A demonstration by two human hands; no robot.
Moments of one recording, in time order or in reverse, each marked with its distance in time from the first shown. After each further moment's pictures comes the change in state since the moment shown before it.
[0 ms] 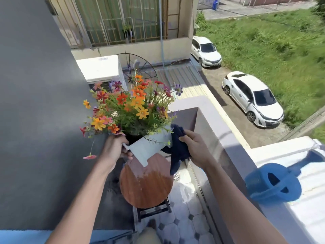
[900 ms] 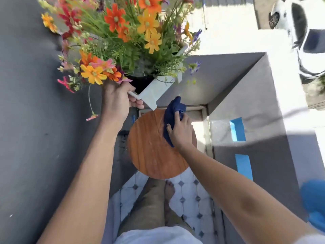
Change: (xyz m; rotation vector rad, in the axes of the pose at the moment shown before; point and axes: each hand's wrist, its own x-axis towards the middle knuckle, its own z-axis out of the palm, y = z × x) left_hand 0.154 -0.078 -0.021 -0.074 0.269 -0.037; right_hand 0.129 0.273 0.119 -1.202 -0.015 0.169
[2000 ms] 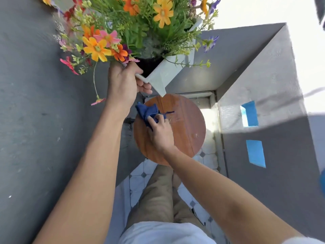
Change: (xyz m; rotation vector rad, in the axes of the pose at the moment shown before) left_hand 0.000 -0.016 0.001 -0.010 -0.023 -0.025; right_hand -0.063 -0.065 0.066 0.138 0.048 -0.297
